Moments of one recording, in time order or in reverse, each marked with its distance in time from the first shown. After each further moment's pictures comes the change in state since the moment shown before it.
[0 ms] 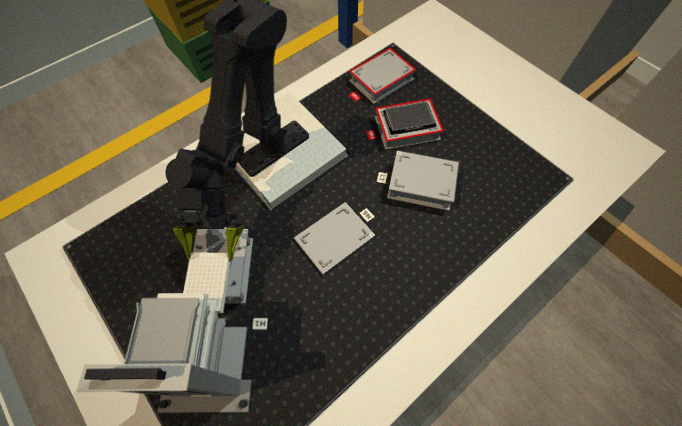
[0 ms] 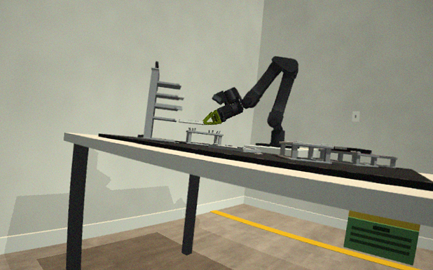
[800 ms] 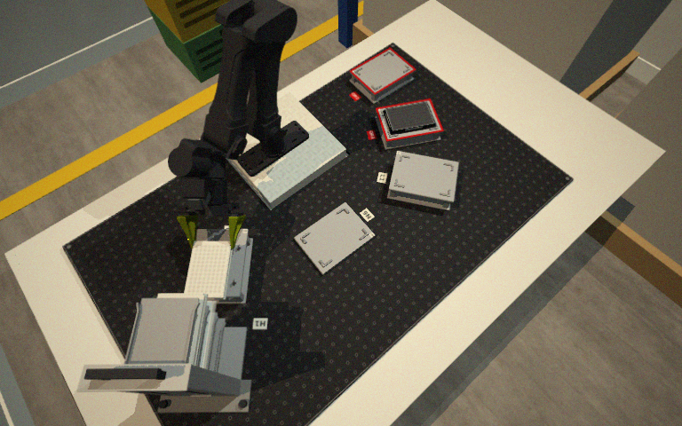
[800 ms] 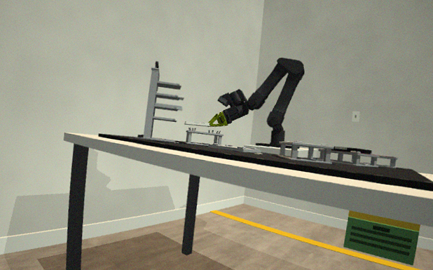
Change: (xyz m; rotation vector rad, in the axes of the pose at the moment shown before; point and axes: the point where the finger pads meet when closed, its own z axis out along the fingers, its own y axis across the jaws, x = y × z) arm 0.019 -0.001 -0.023 0.002 0.005 0.004
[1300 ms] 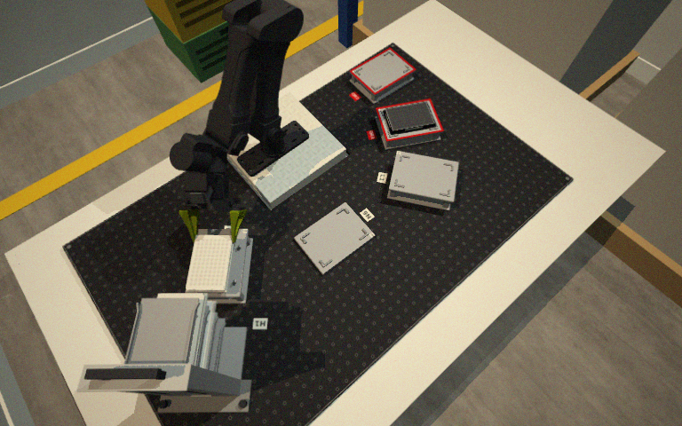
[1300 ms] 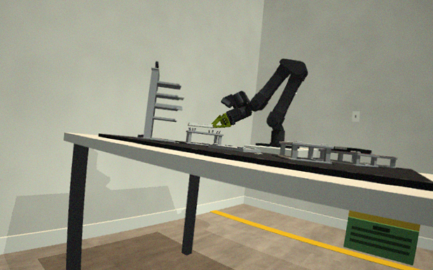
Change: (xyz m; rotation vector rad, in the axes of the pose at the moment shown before) arm 0.012 -0.001 -0.012 0.002 -0.001 0.000
